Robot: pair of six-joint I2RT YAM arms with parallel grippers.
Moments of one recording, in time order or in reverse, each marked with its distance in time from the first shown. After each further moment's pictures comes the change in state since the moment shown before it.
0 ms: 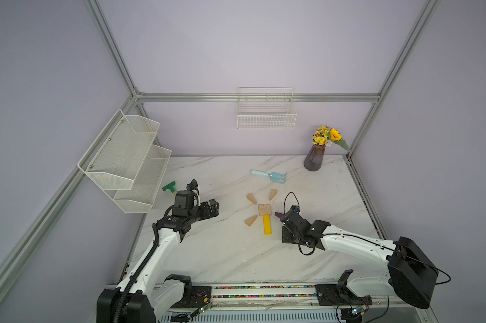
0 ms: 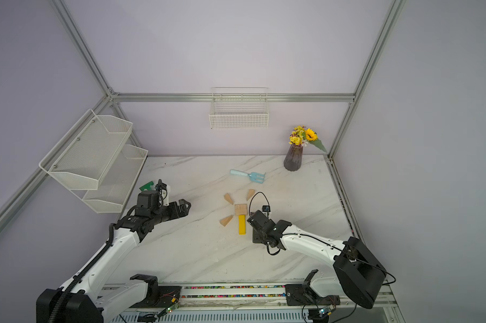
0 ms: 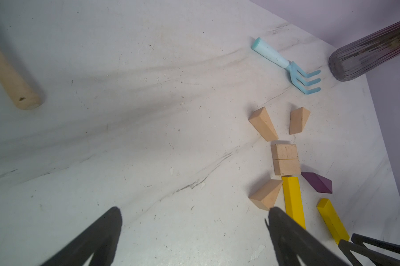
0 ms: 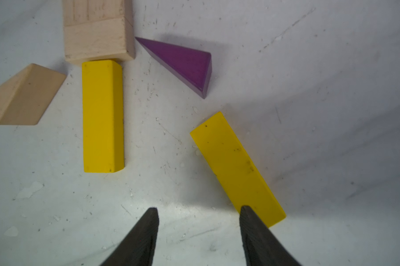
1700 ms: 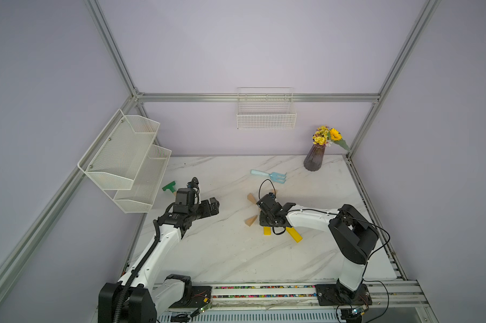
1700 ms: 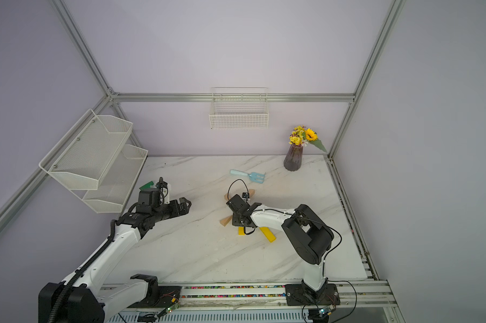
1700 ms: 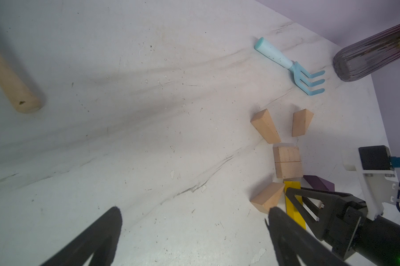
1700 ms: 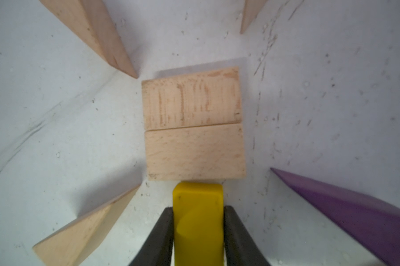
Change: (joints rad) left arm 0.000 0.042 0.032 -0.008 -0.005 0.004; right arm -0.022 0.512 0.390 0.161 -0.060 0.019
